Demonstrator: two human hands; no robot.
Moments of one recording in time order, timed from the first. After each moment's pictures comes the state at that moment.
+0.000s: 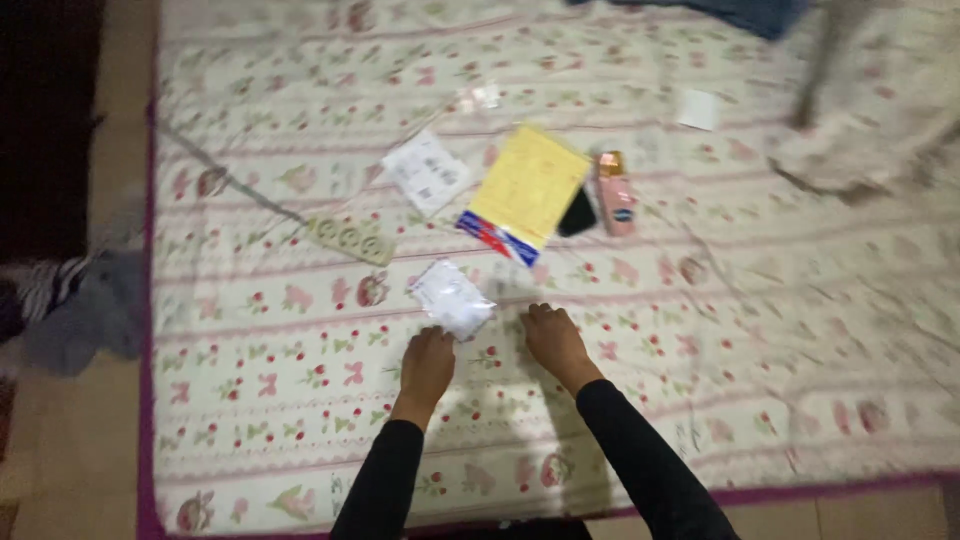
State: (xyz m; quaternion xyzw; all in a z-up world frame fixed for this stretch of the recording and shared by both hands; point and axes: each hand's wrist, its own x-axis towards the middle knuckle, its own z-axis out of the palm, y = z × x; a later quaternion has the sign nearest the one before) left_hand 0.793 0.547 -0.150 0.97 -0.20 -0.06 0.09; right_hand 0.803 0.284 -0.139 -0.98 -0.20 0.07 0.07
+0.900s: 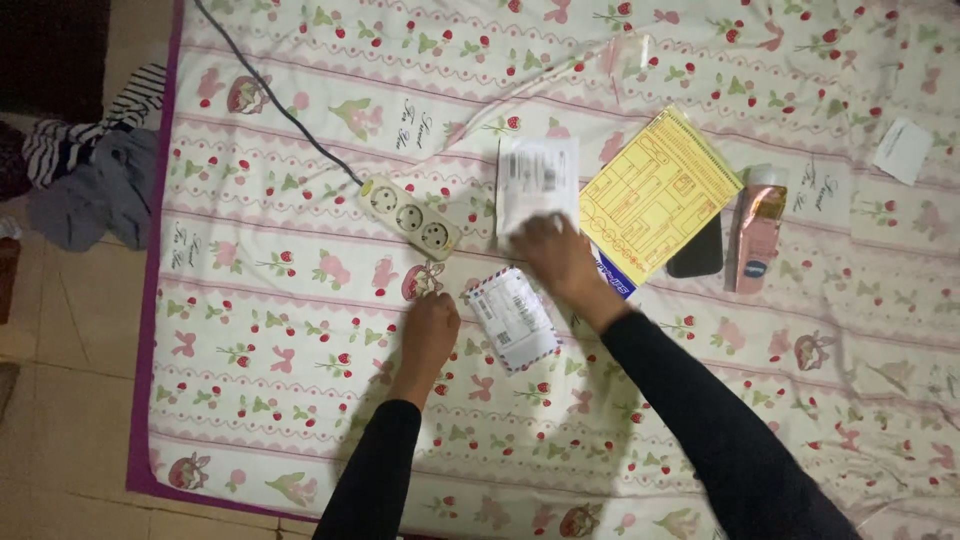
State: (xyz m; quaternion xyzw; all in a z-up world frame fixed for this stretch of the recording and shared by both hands) left_hand 0.878 0.622 -0.209 0.94 0.08 -0.14 0.32; right_hand 1.029 0.406 -0.156 -0.91 -0.36 0.19 0.01
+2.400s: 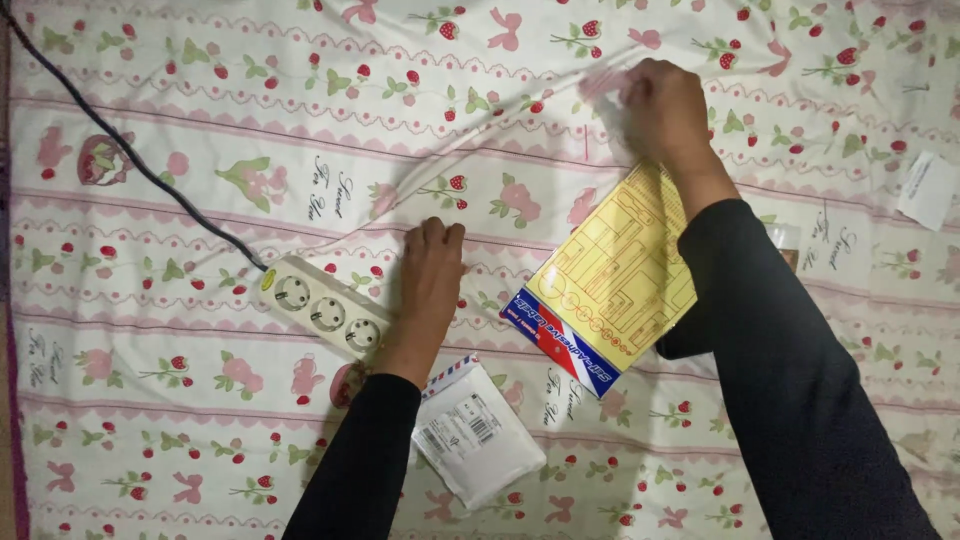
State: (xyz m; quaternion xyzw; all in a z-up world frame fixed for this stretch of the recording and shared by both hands) left_hand 1.100 0.551 -0.255 0.99 -0.06 -0.06 0.14; right_hand 1.307 0.249 -0.245 -0.95 -0.05 0.05 0.30
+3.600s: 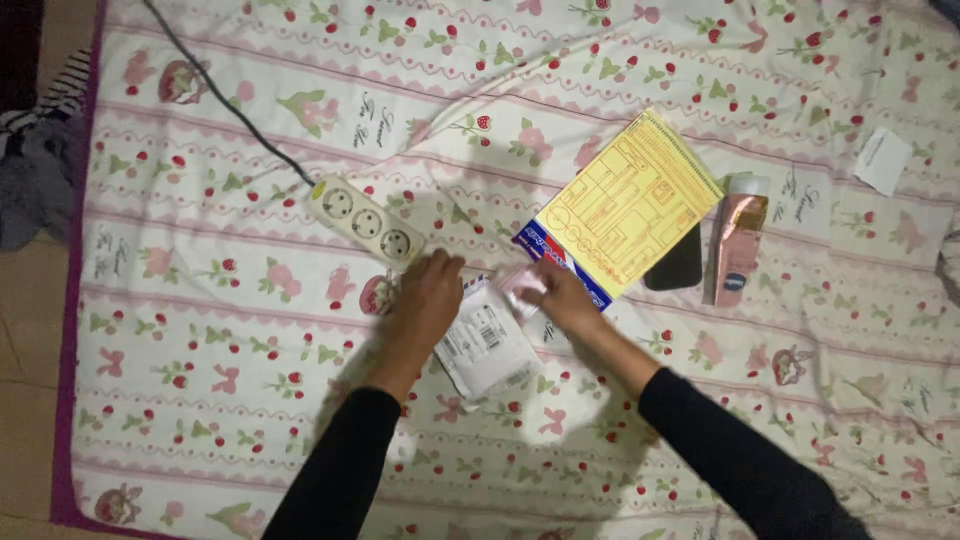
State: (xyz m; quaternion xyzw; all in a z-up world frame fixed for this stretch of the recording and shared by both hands) left_hand 0.955 0.580 -0.189 0.96 -0.10 0.02 0.27; right_hand 0.984 0.337 -0.222 -0.80 0.07 0.33 0.50
